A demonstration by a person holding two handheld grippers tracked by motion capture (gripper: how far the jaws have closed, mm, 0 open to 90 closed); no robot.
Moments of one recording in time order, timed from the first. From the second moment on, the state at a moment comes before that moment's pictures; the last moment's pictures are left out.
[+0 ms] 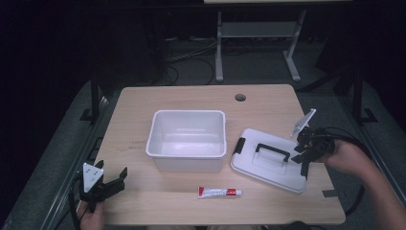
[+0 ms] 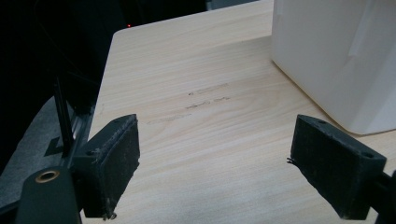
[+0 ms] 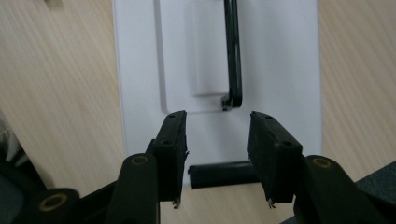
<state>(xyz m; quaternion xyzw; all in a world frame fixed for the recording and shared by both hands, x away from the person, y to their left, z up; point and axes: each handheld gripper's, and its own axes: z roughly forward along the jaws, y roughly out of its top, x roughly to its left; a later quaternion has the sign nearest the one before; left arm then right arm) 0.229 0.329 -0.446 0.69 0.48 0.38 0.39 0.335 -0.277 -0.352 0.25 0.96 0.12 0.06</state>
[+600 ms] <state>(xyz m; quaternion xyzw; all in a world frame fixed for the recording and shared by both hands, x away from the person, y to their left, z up) 0.228 0.329 -0.445 0.69 0.48 0.38 0.39 0.284 -0.261 -0.365 0.21 0.97 0.12 0.05</state>
